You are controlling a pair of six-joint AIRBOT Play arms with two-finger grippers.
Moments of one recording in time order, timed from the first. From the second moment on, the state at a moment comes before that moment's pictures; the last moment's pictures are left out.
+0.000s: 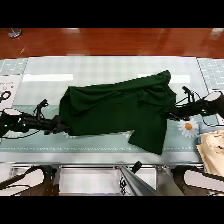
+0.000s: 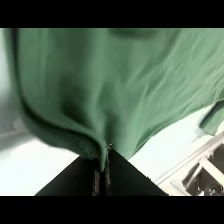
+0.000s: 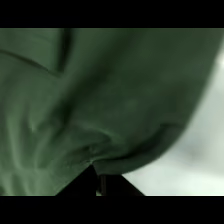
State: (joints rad) left arm 0.34 -1.27 0.53 0.76 -1.21 -1.06; right arm -0.28 -1.39 0.79 -1.01 1.09 1.21
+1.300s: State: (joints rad) left arm 0.34 -0.35 1.55 0.93 -1.16 -1.29; right arm -0.25 -0.57 1.77 -1.34 1.25 1.35
